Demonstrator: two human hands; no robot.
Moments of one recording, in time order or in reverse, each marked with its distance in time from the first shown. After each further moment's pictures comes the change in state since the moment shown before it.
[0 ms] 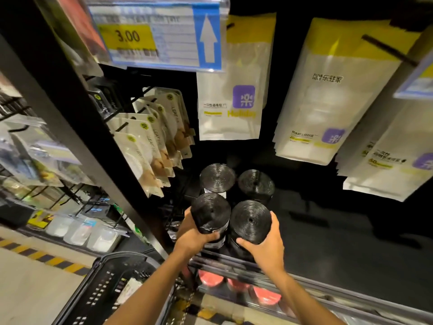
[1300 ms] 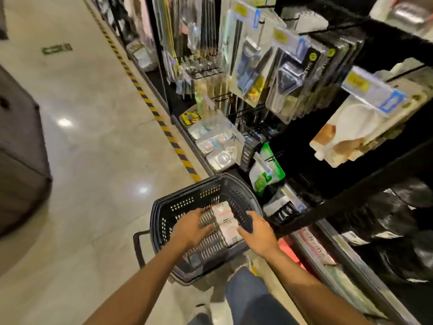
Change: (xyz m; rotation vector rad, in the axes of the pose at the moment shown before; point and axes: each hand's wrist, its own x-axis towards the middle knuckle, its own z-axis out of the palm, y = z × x) left_hand -0.235 -0.236 -0.211 0.250 0.166 -0.448; right_hand -0.205 -0.073 0.251 -0.708 -0.991 -0.389
